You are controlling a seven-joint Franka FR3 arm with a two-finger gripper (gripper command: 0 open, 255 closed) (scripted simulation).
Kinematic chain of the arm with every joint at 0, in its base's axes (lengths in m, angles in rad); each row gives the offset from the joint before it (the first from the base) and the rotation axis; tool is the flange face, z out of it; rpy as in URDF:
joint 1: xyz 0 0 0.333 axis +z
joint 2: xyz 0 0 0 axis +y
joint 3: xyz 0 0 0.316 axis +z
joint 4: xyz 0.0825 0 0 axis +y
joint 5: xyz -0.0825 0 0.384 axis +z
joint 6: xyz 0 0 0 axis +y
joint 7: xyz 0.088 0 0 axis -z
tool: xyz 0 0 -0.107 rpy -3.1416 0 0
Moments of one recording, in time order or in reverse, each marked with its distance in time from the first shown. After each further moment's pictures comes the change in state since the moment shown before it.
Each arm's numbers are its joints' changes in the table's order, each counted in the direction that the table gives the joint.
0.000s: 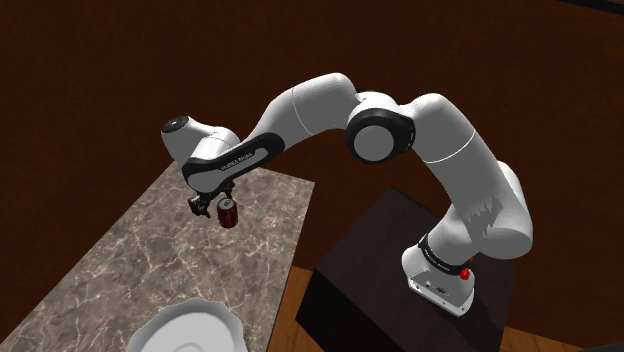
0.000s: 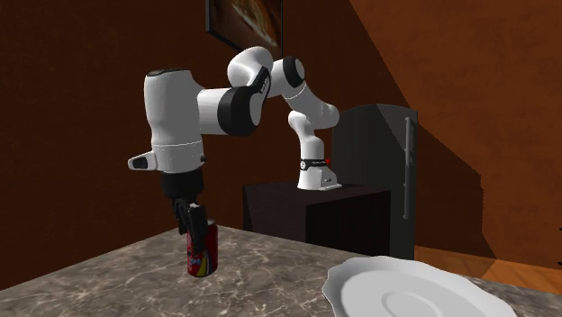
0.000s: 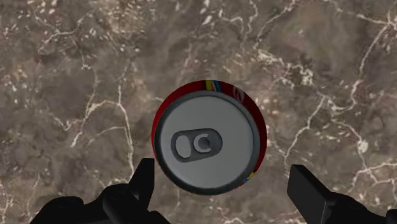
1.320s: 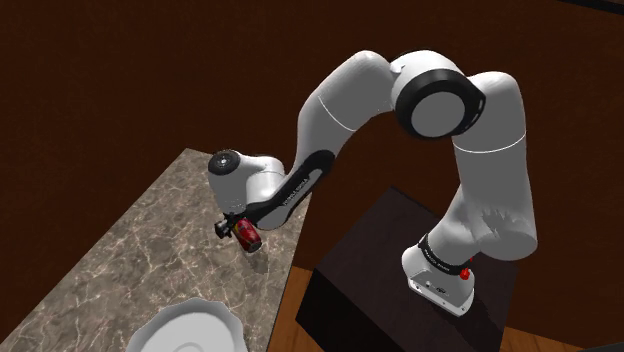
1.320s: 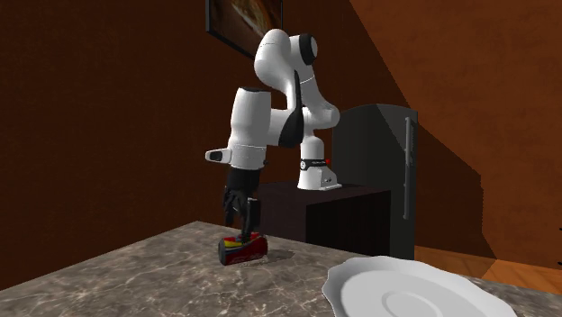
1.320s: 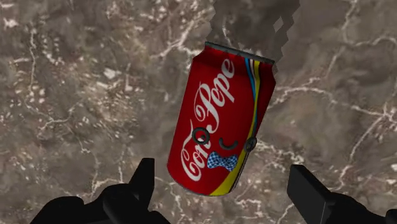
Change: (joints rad) arm 0.092 -0.360 -0.086 0.721 -0.166 -0.534 0.350
